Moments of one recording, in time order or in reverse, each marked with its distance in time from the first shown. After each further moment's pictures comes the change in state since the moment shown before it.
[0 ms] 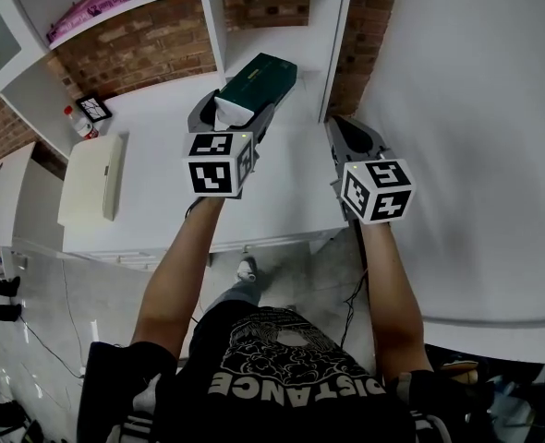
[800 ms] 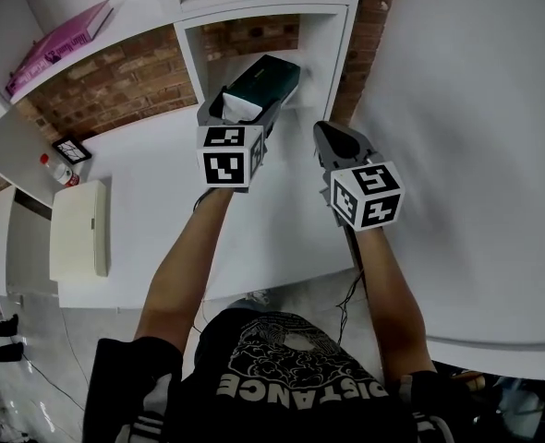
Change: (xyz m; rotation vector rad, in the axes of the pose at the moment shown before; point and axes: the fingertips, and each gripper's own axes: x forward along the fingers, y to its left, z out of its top) left arm 0.143 0.036 0.008 0.020 -0.017 -0.075; right arm 0.106 -0.034 0.005 -0.047 0.012 -0.019
